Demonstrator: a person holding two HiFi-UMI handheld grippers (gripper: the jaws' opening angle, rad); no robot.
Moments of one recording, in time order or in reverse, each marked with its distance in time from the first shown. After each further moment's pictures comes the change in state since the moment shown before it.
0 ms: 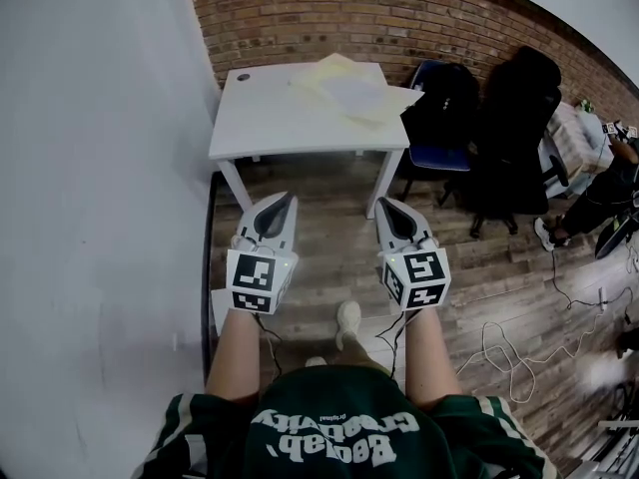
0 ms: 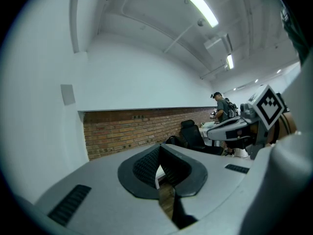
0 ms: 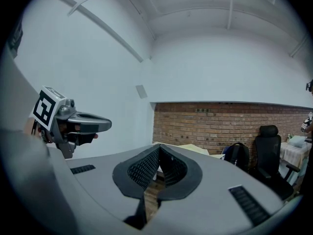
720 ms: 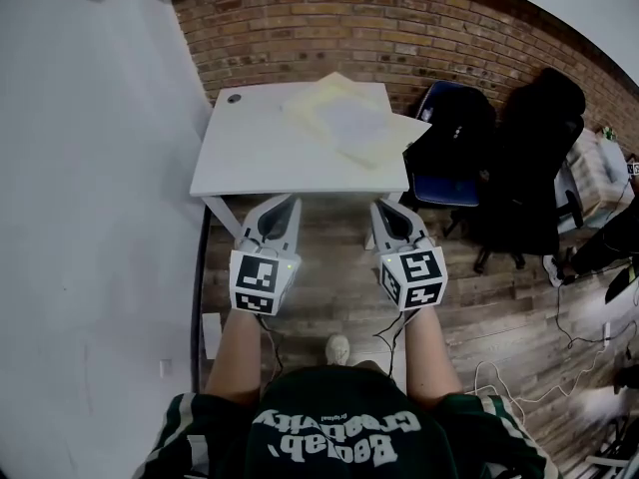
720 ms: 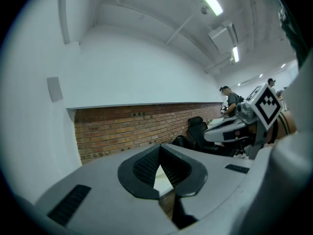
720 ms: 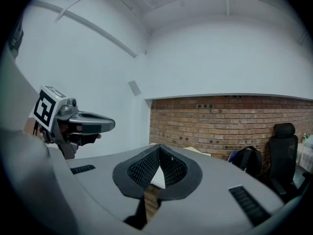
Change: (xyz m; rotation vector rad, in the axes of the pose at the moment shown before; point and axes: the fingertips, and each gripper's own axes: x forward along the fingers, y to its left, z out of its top) left arm 0.203 0.027 0.009 0.016 0.027 0.040; right arm 0.156 -0.140 0.001 0.004 0.010 0.094
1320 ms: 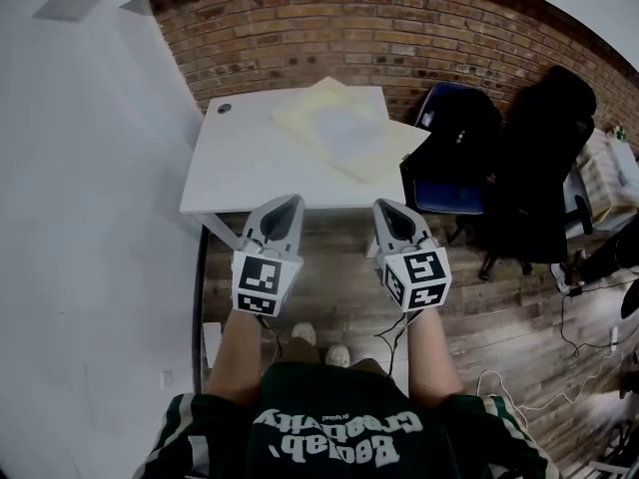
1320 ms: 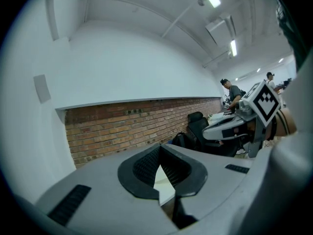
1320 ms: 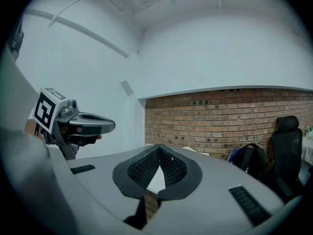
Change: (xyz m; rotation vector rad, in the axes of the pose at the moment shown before) left arm 0.096 -0.005 0.001 0.043 0.032 -0.017; right arm 0.050 -0.080 -0.010 0.042 -0.004 0.009
